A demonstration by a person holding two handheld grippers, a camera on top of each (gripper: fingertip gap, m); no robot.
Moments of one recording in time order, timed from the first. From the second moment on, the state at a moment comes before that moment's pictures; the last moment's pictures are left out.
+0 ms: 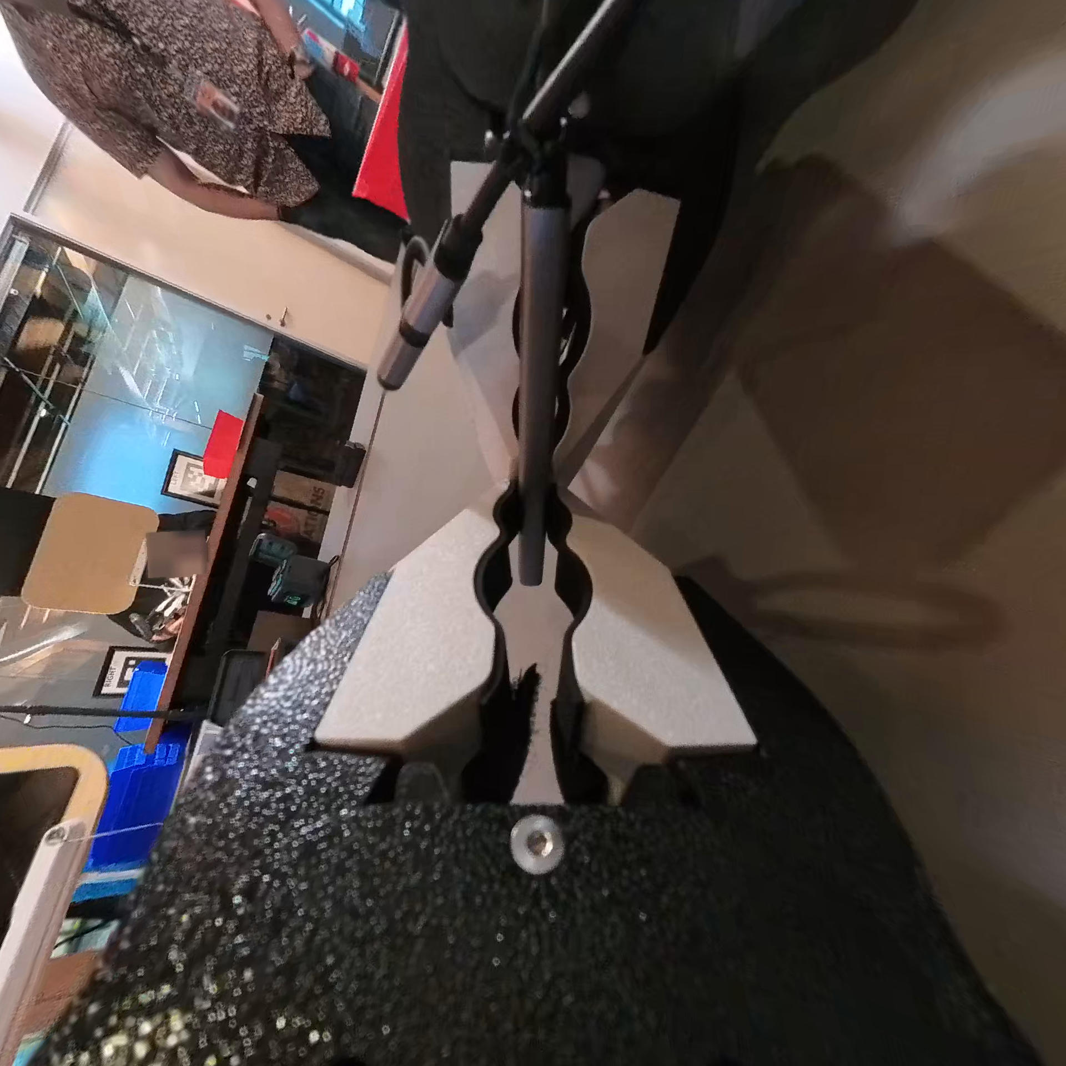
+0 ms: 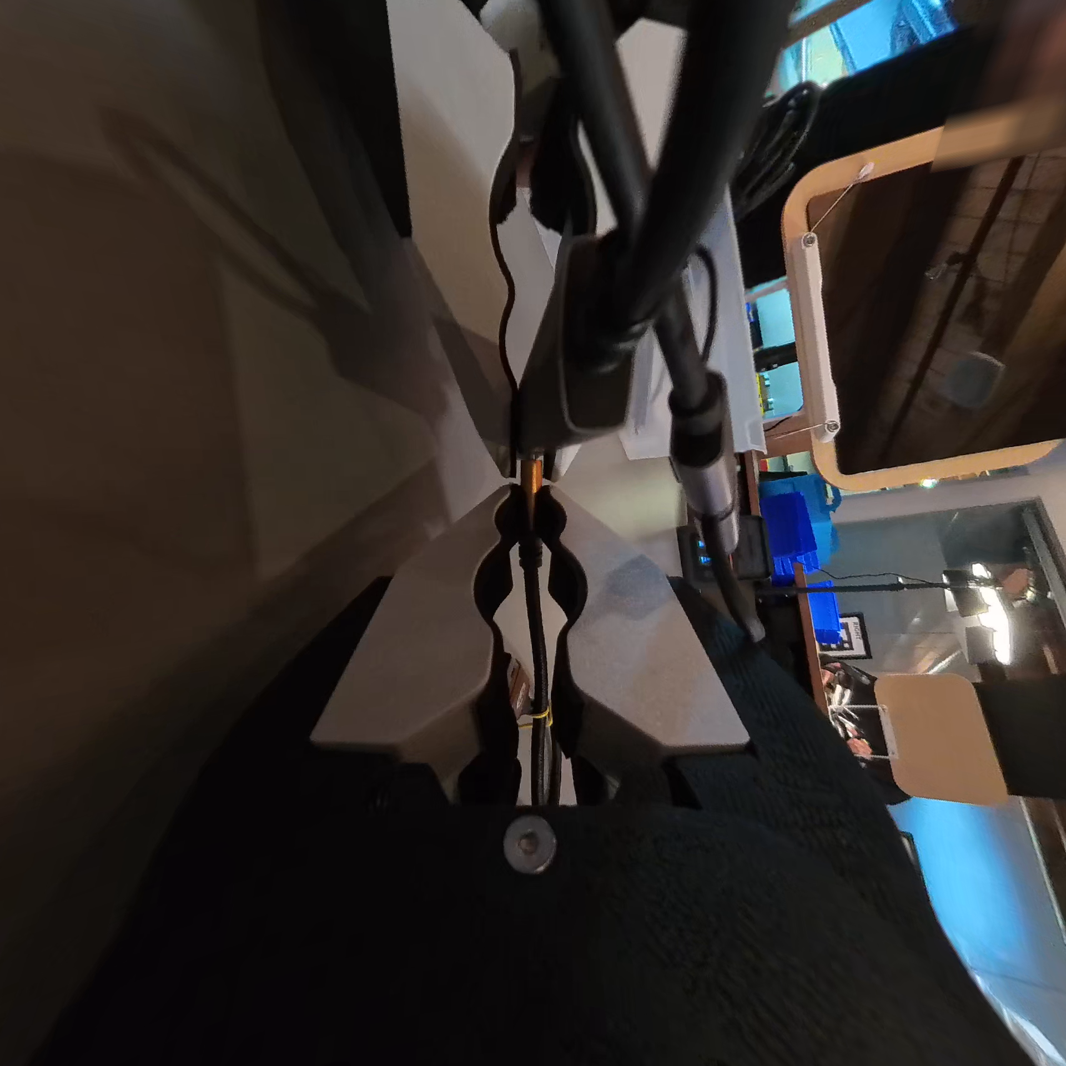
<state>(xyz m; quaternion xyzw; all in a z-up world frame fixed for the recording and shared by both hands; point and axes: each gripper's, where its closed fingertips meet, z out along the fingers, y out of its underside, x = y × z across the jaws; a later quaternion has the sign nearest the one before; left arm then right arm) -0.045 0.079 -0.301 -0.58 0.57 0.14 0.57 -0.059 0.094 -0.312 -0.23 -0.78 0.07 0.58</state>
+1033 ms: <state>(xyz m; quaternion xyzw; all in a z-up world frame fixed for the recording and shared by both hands) -0.026 0.048 -0.301 -0.55 0.60 0.06 0.58 -0.039 0.060 -0.307 -0.26 -0.75 0.12 0.59</state>
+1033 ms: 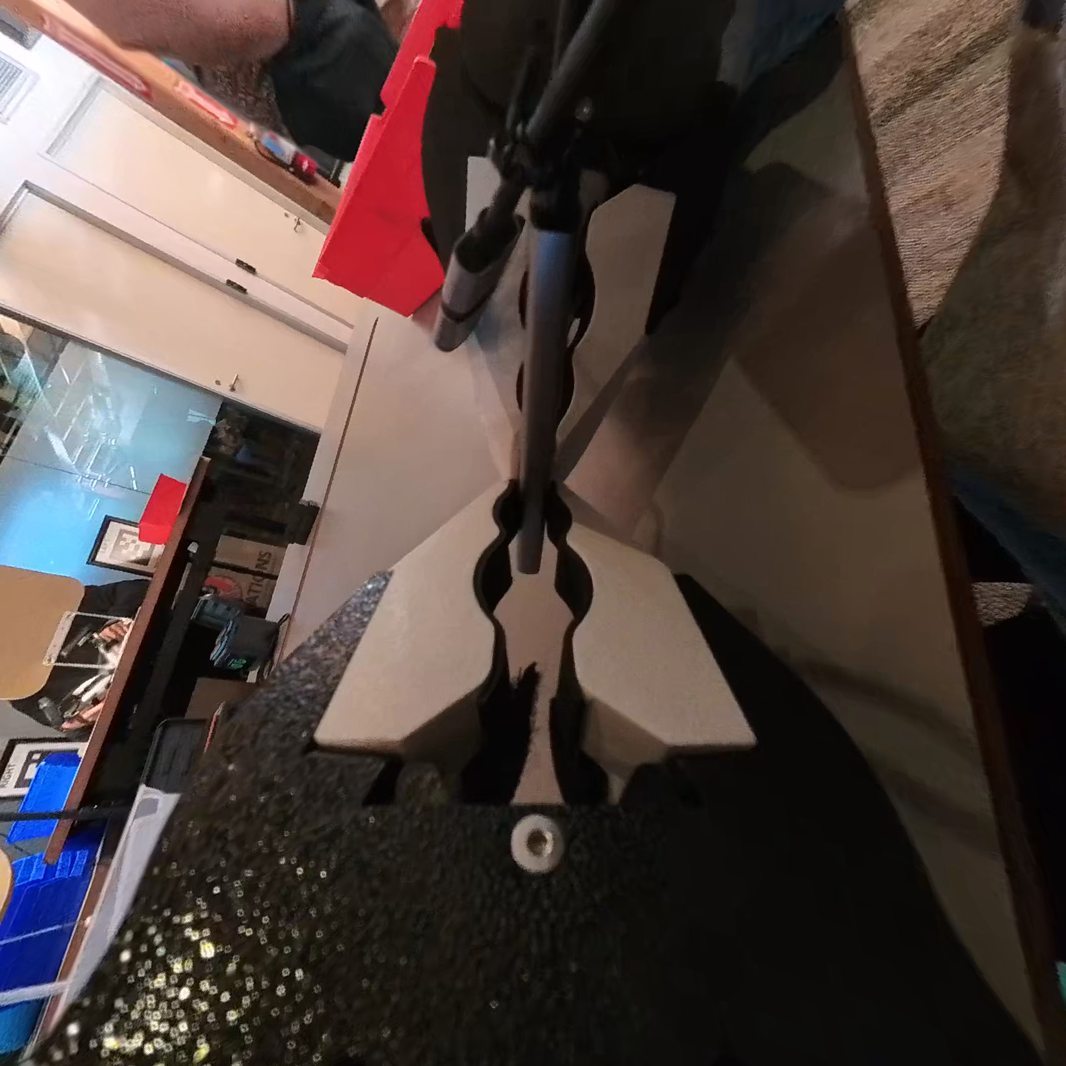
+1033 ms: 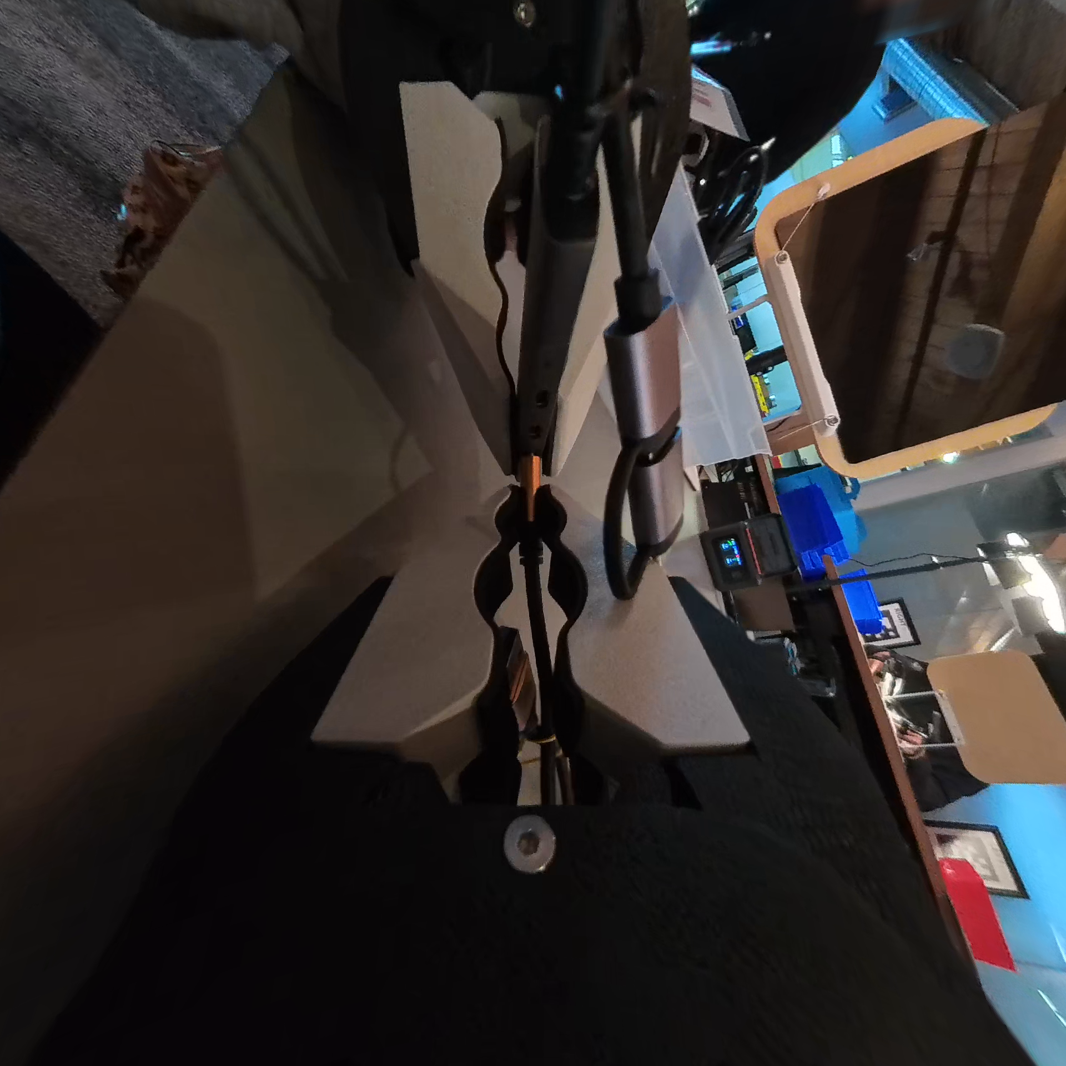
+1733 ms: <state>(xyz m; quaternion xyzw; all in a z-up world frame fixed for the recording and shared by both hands) -0.078 0.073 -0.292 -0.63 0.50 0.06 0.59 0.080 0.145 -0.124 -0.42 -0.63 0.10 0.64</state>
